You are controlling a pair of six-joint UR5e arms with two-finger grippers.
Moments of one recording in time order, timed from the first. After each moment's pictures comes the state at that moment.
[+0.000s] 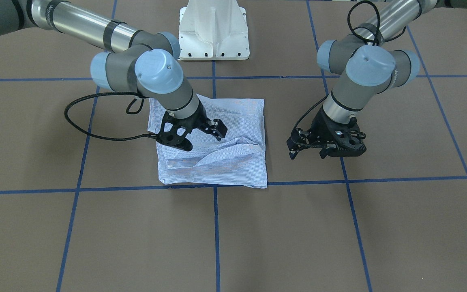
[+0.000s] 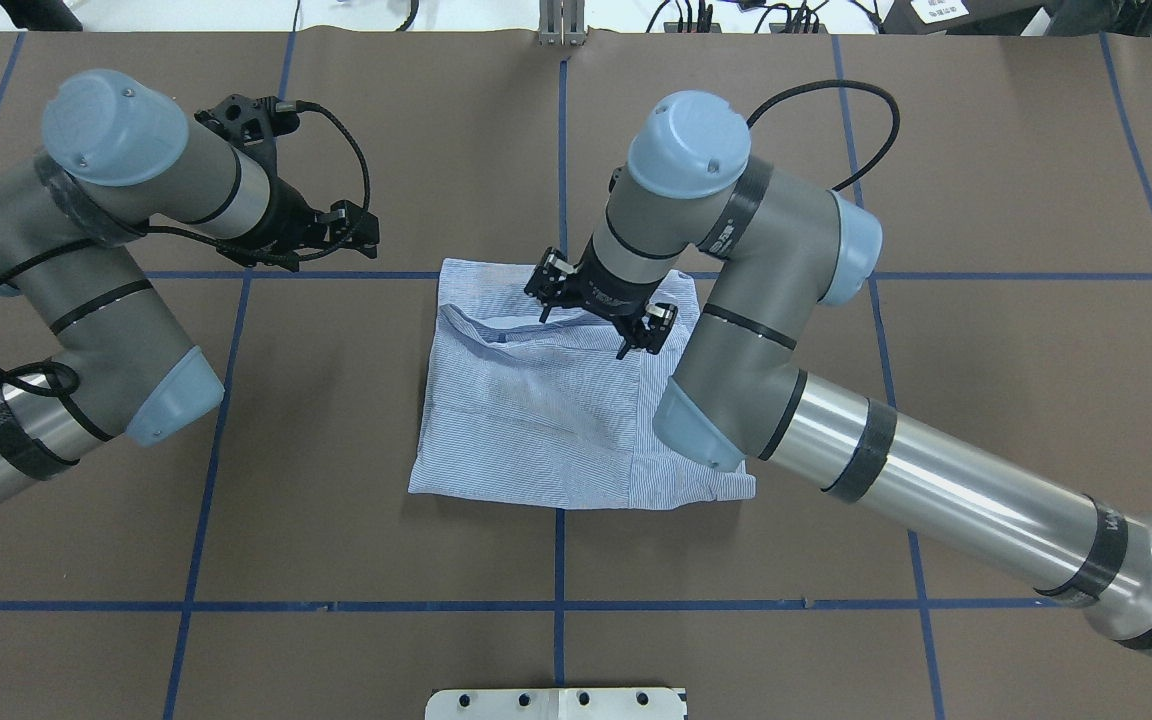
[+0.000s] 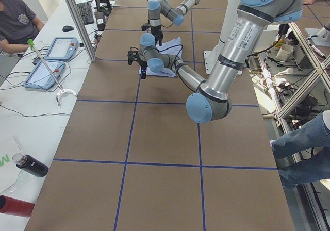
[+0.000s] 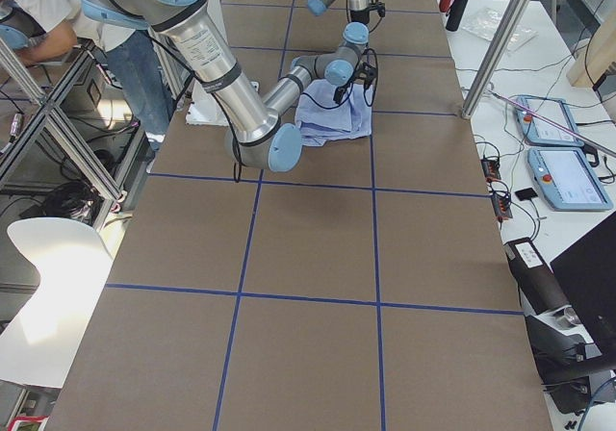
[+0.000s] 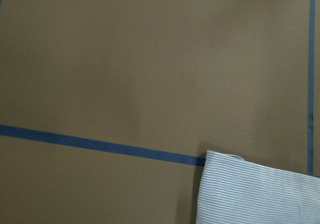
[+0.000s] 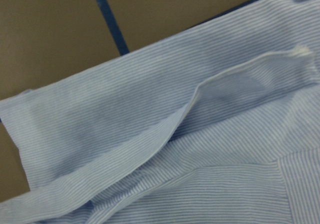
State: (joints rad) left arm -0.81 -2.04 -1.63 -1.98 -2.02 -1.16; right arm 0.60 -0.78 1.45 -1.34 2.10 1.57
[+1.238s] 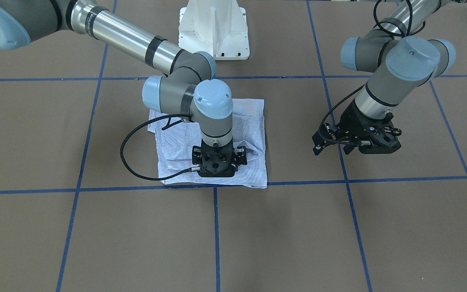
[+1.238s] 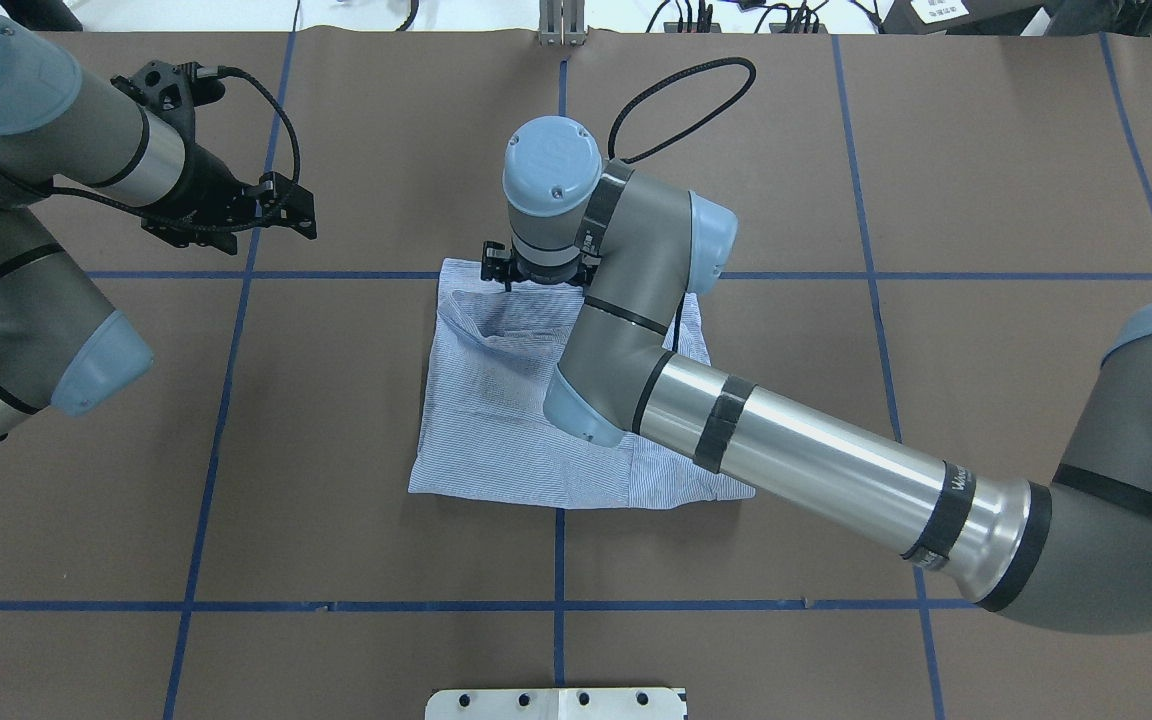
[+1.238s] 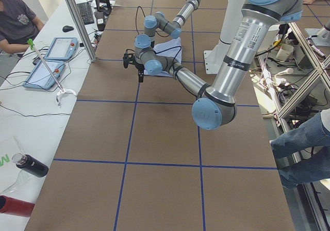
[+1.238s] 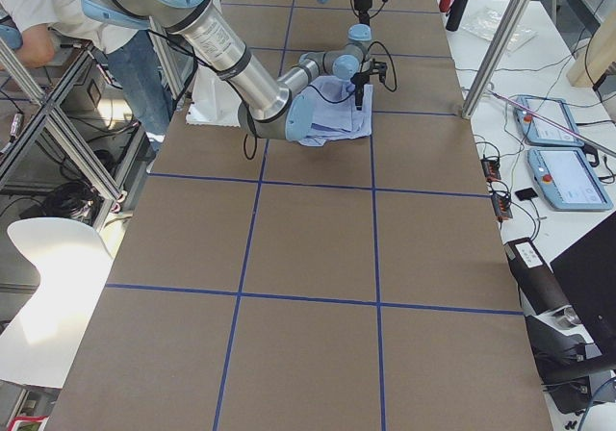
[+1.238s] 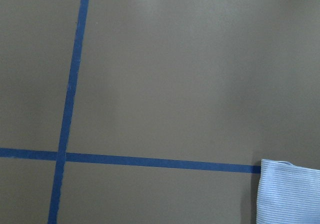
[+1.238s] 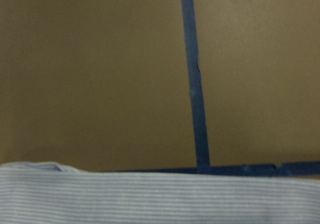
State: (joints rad) left arm -0.90 -1.98 -1.69 -1.93 -2.12 -1.13; right arm 0.59 -0.54 1.05 -1.28 1.83 1.23
